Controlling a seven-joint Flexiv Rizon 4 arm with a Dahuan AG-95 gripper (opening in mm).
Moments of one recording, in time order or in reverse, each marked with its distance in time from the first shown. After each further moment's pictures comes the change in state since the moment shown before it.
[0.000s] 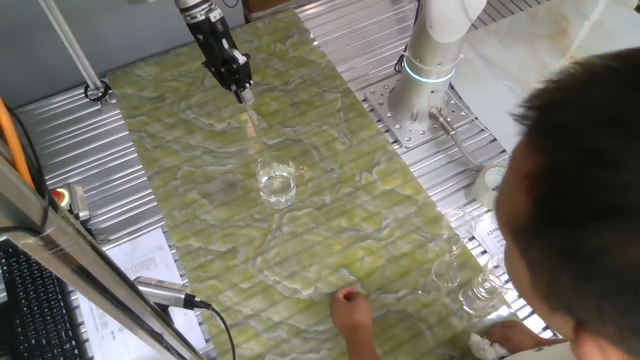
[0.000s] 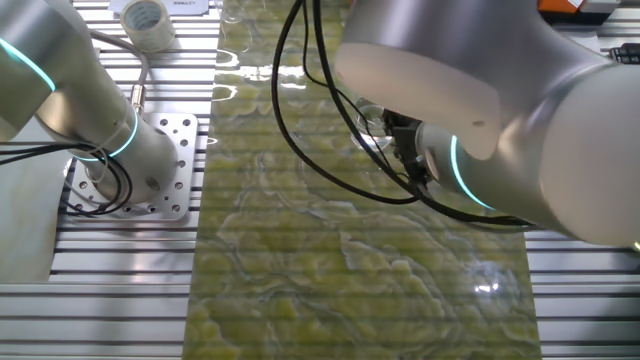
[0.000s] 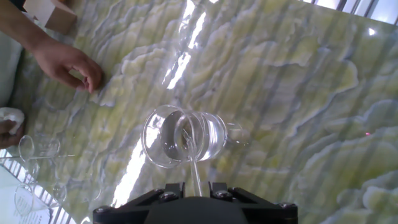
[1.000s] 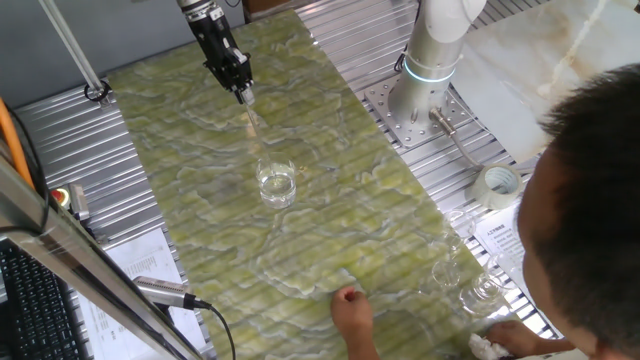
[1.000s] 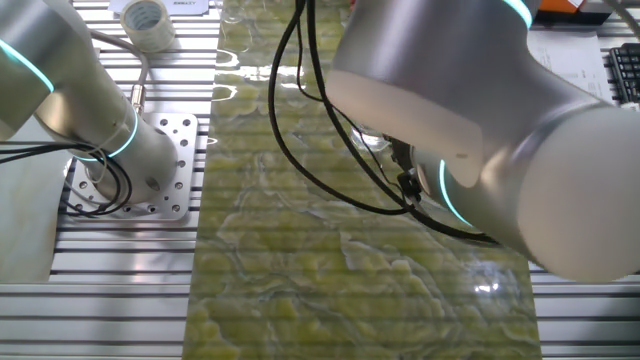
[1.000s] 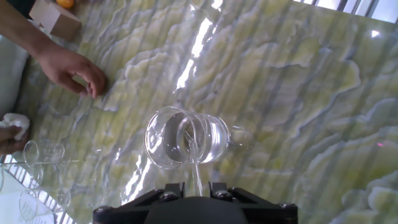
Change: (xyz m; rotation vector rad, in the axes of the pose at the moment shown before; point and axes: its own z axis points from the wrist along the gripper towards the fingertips) arm 0.002 -0.004 0.002 -0.035 -0.032 0.008
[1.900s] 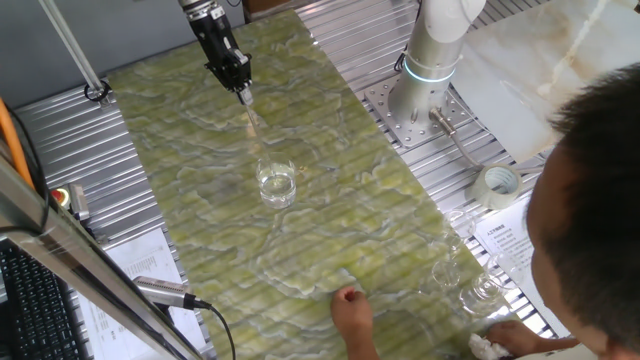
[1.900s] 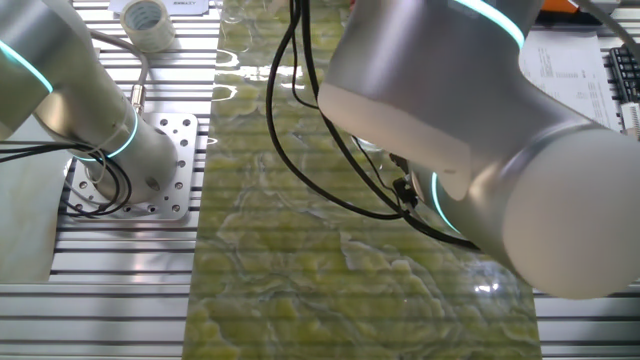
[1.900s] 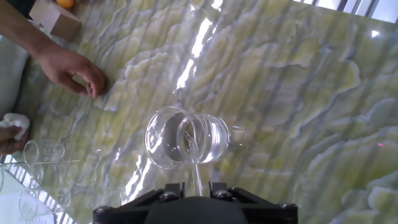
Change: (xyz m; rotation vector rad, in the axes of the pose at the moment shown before) arm -0.001 0.001 0.001 -0.014 -0.018 -0.007
